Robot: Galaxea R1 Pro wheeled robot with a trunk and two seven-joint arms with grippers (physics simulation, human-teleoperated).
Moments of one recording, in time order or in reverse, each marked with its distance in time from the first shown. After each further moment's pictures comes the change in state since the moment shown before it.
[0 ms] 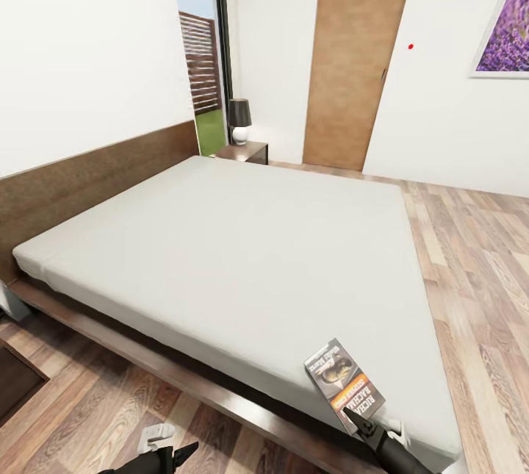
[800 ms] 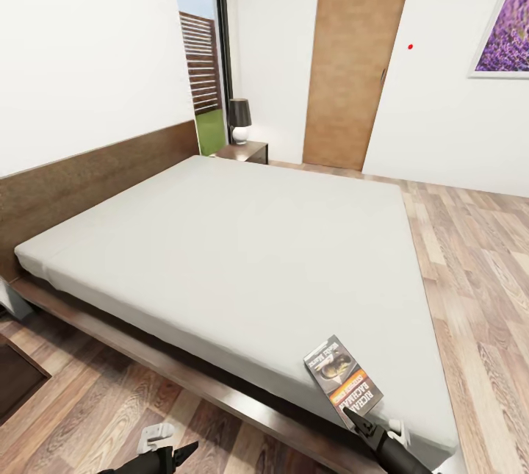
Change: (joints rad) left arm 0.000 0.001 0.002 0.000 0.001 0.001 0.000; right arm 0.000 0.000 0.000 0.000 0.000 0.000 0.000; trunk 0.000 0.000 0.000
